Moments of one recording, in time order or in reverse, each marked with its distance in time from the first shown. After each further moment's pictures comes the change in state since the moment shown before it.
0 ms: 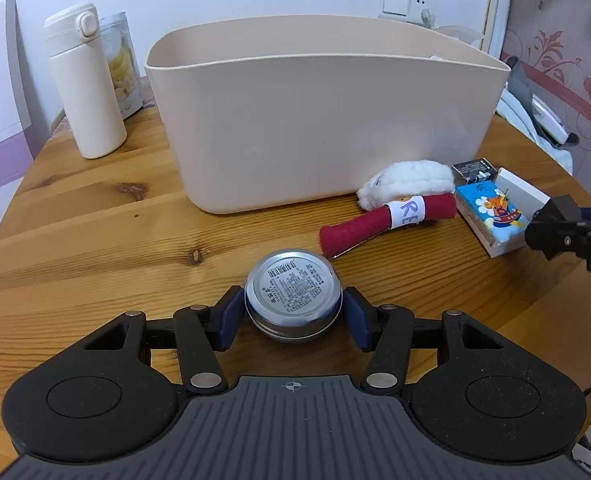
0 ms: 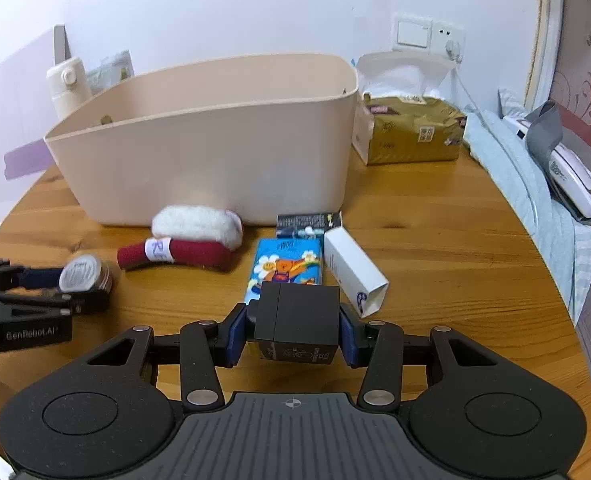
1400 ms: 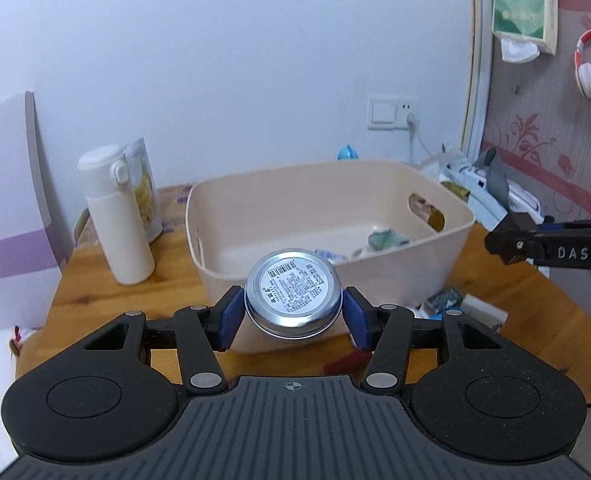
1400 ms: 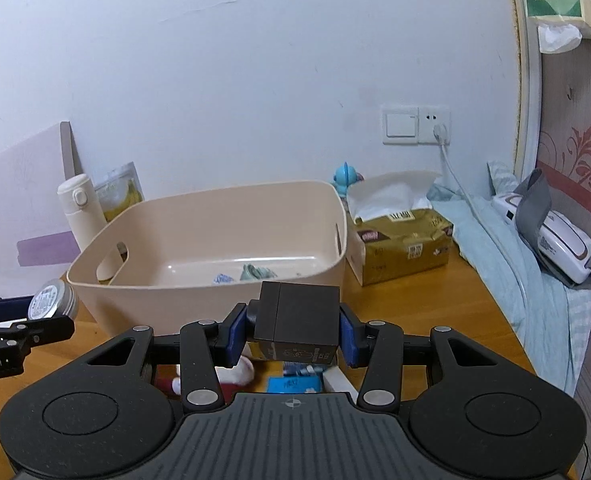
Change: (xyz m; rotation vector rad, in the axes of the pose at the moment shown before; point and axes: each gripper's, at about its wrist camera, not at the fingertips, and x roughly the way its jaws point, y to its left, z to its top) left arm -0.083 0.013 0.063 0.021 -0.263 -0.021; right arm -0.041 -0.009 0.060 0.055 -0.238 0.032
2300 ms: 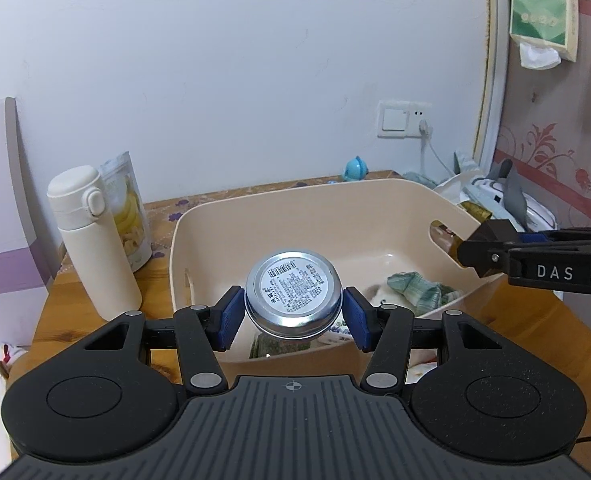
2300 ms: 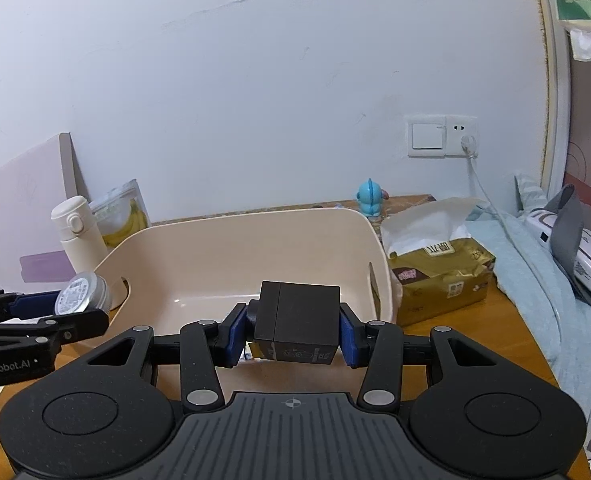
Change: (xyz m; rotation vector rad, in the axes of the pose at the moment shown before) left arm 0.060 0.007 0.035 -0.009 0.013 0.001; right arm 0.053 0.017 0.036 0.001 -0.010 0.036
